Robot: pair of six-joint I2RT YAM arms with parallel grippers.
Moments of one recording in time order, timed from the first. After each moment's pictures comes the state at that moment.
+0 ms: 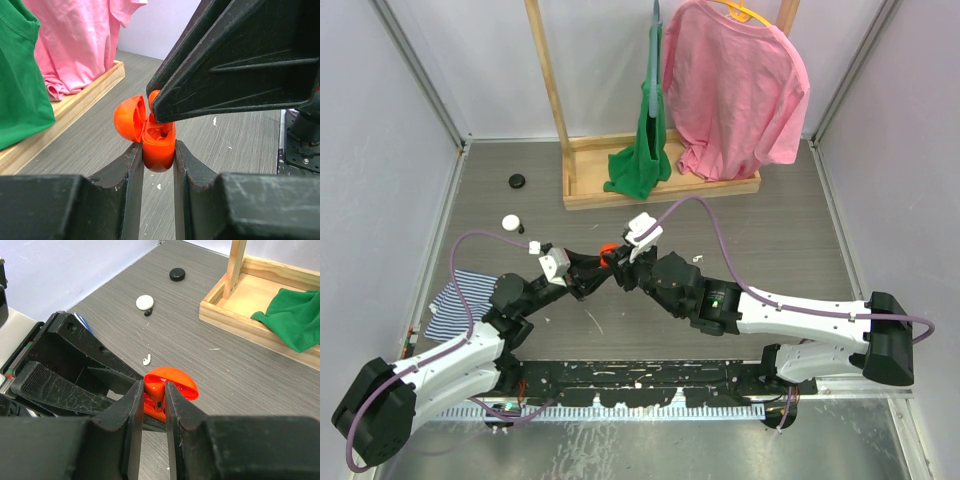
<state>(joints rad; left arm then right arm) -0.65 0.85 0.19 0.90 0.44 -0.11 1.25 1.20 0.89 0.19 0.48 0.19</state>
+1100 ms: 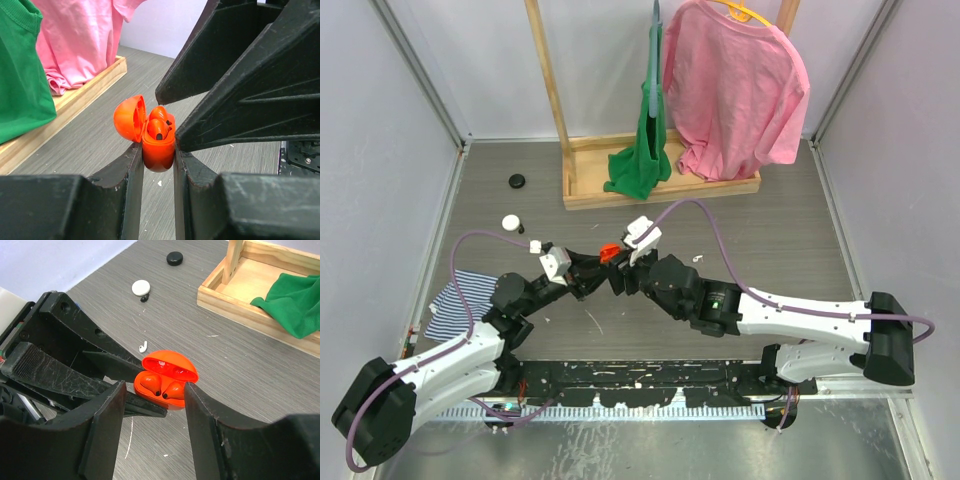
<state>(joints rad) -0.65 0.85 0.19 0.88 0.42 -0.11 1.26 1.20 0.87 0.15 0.49 0.21</state>
